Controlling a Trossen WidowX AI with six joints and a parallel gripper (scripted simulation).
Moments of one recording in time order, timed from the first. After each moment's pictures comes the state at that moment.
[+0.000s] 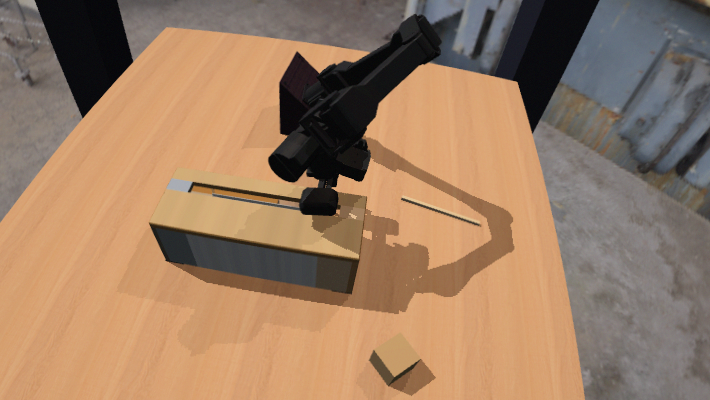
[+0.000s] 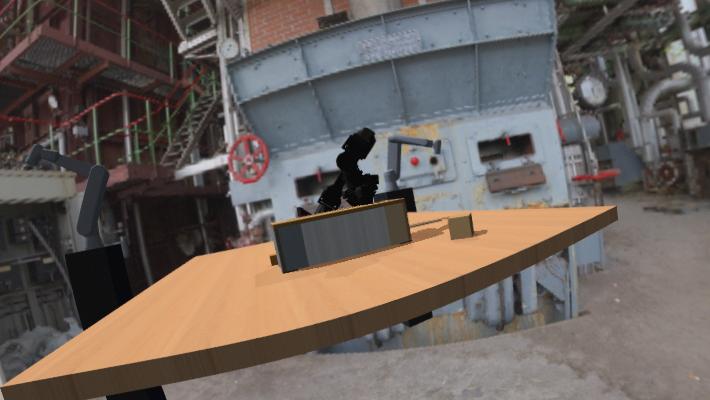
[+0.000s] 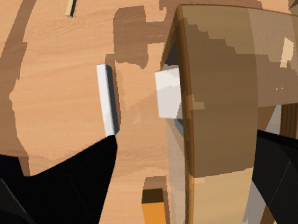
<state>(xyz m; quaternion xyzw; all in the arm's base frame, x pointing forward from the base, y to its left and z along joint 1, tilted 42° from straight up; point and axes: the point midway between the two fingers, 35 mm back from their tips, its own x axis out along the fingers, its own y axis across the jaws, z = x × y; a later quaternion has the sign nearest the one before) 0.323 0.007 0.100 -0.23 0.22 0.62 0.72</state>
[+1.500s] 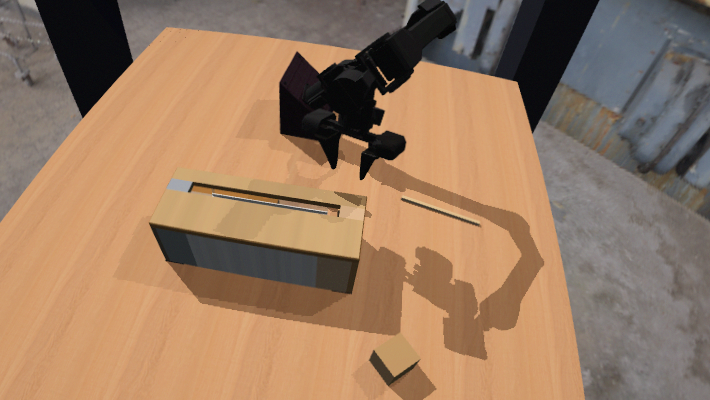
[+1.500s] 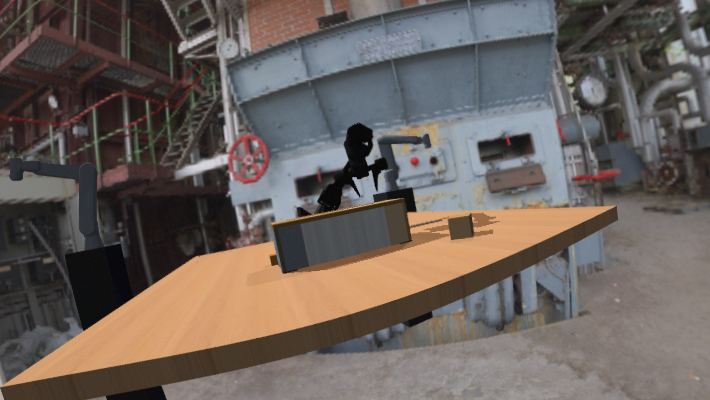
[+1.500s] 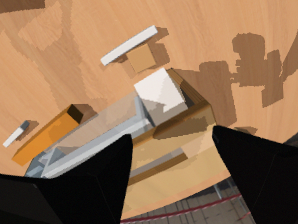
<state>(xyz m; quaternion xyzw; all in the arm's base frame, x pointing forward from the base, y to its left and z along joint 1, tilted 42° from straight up) 0.289 -0.012 0.168 -0.68 -0.07 0.55 0.48</state>
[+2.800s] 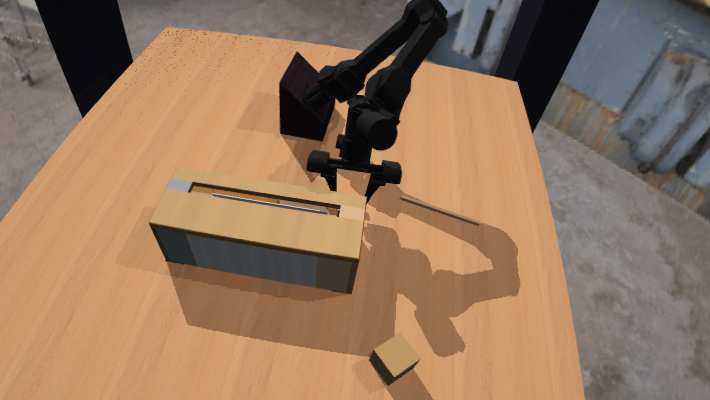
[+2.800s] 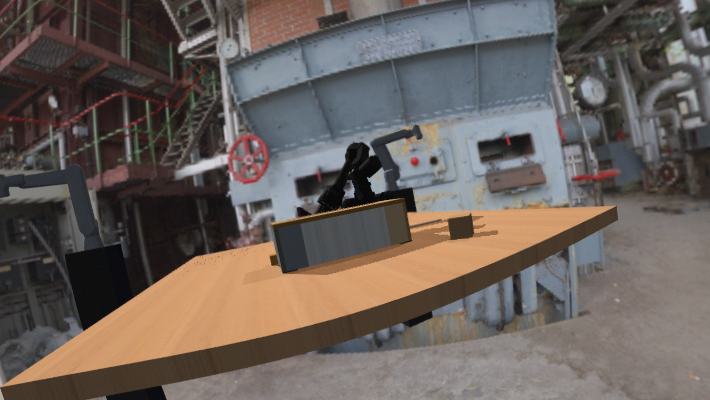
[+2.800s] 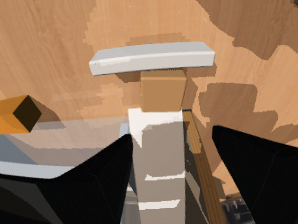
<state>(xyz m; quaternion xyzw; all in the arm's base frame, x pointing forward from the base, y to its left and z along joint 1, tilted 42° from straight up) 0.286 0.068 0.099 -0.81 -0.16 0.46 0.32</state>
